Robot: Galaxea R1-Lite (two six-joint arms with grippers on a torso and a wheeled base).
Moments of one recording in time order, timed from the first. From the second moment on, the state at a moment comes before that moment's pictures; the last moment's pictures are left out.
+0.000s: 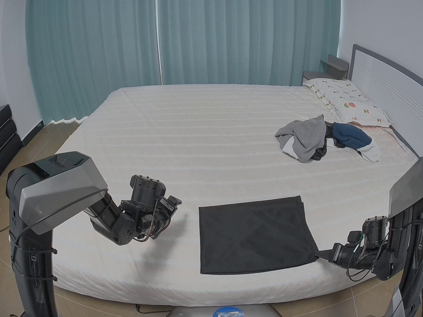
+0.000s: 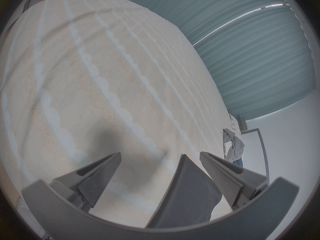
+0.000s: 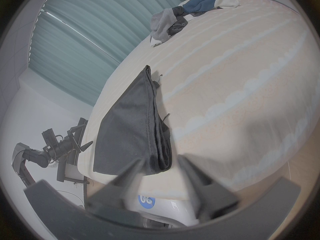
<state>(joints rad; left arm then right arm) -0.40 2.29 -0.95 -0.64 0.08 -1.20 0.03 2.30 -0.06 -1.51 0.39 0.52</state>
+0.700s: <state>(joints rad) -0.40 2.29 -0.94 -0.64 0.08 -1.21 0.00 2.26 -0.18 -1.55 0.42 0.89</state>
